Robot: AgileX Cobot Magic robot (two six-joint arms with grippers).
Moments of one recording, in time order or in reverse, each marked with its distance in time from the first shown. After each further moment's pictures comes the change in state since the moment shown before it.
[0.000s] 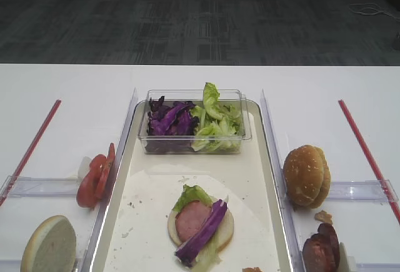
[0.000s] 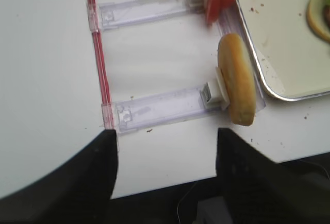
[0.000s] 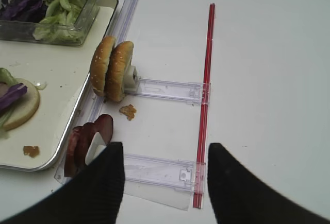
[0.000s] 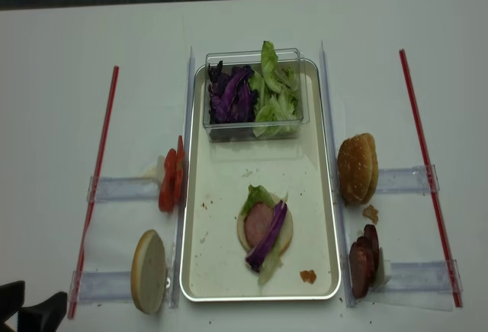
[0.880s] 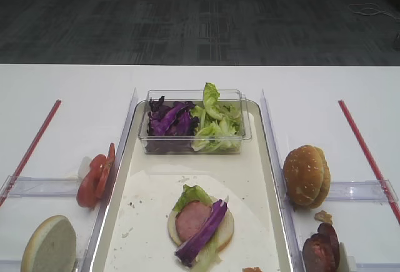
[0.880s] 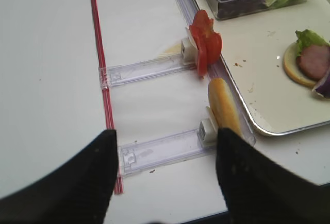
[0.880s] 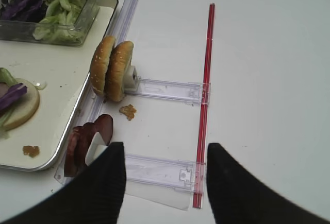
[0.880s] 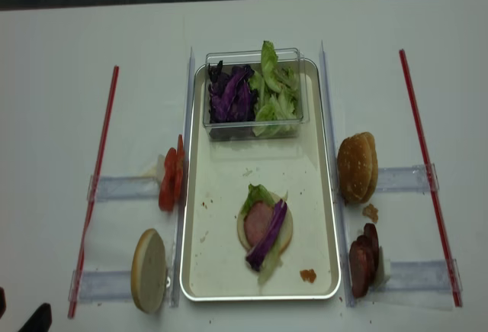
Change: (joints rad) left arm 0.000 -0.284 0.000 -0.013 0.018 0.029; right arm 0.000 0.000 0.000 -0.002 0.000 0.000
